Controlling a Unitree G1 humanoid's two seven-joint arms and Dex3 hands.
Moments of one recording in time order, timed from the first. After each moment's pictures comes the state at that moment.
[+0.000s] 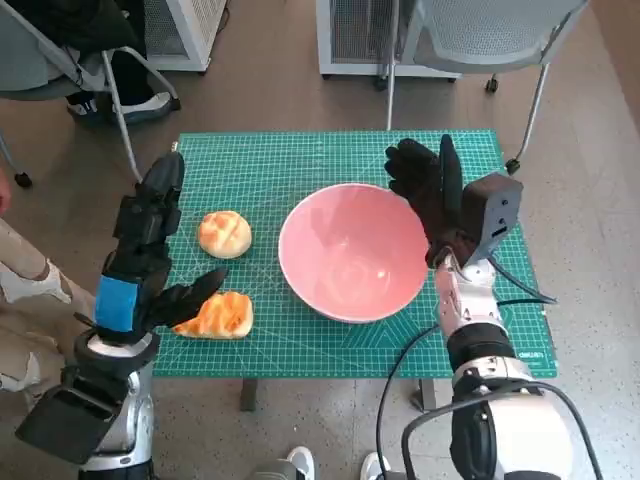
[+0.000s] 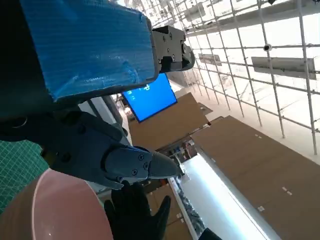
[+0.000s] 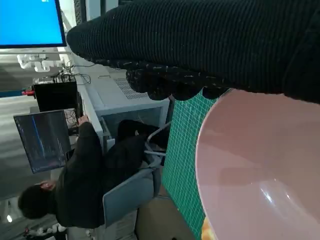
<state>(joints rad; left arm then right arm) -0.13 0.25 0.17 -0.11 -0.13 -0.49 -0.22 -1.01 -0.06 -0.30 1.33 0.07 -0.38 0.23</state>
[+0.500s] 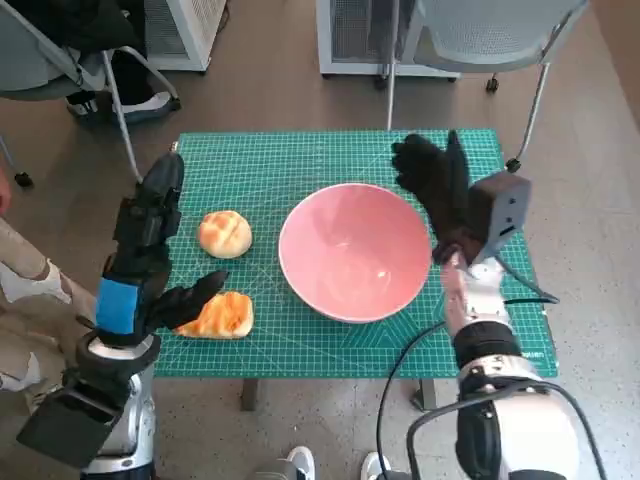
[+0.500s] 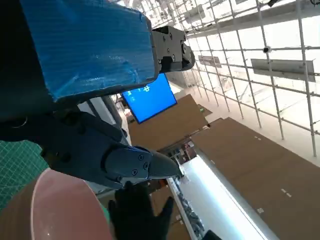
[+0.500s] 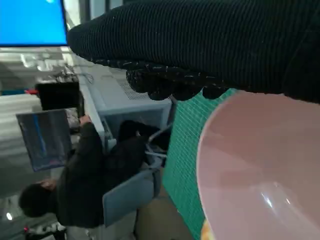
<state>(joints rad) -0.12 0.24 0.17 -0.12 -0.12 -0.49 -0.22 -1.01 -0.13 -0.27 1.32 0.03 -0.49 0.22</state>
